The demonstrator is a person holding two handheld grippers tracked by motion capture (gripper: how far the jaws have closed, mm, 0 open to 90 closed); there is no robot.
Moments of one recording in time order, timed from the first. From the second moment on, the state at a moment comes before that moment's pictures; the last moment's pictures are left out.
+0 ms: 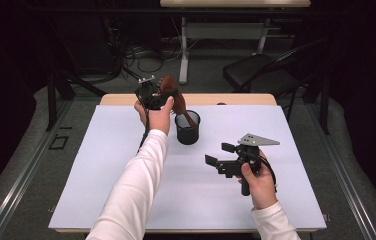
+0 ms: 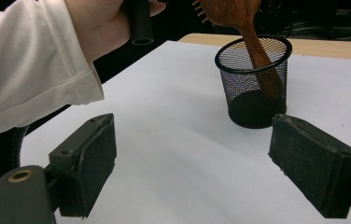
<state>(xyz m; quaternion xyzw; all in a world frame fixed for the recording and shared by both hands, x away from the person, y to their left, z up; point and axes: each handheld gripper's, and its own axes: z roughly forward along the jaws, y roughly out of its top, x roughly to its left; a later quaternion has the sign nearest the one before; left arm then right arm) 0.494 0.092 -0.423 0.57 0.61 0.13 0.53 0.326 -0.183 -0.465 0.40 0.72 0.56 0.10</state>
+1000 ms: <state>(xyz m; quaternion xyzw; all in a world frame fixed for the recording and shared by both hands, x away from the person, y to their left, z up) 0.495 0.090 -0.445 0.58 0.61 0.13 0.52 0.326 -0.182 -0.466 0.40 0.72 0.56 0.10</state>
